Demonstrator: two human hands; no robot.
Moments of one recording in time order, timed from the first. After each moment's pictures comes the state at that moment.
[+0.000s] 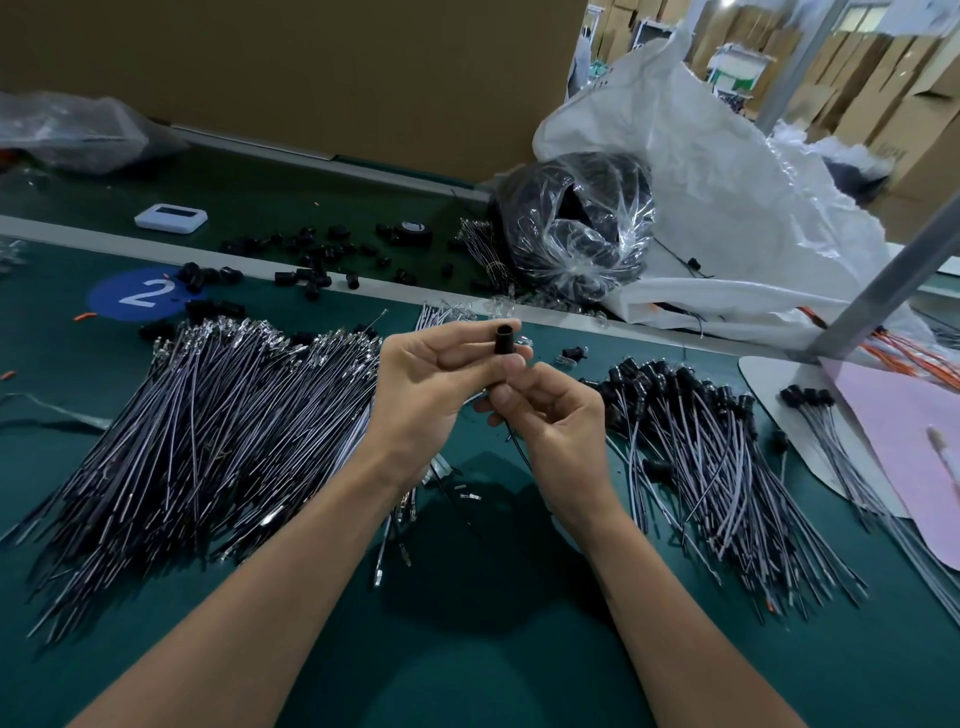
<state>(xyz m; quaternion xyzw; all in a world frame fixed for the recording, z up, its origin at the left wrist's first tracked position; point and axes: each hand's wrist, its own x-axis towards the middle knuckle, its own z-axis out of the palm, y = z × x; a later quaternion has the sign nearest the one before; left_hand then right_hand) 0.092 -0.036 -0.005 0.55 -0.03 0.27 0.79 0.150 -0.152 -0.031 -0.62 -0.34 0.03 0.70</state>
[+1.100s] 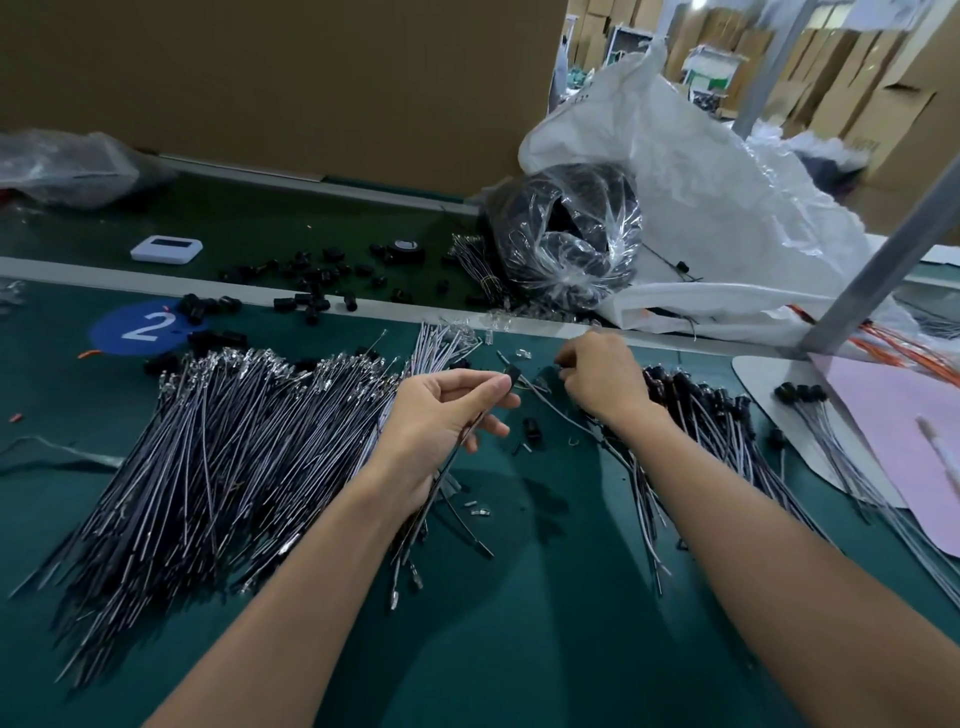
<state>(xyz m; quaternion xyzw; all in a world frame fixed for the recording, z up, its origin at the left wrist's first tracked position) 0.100 -0.023 -0.018 0.59 0.10 0.12 0.80 0.262 -0.162 -0.006 -0.96 -0.25 -0.08 0.14</state>
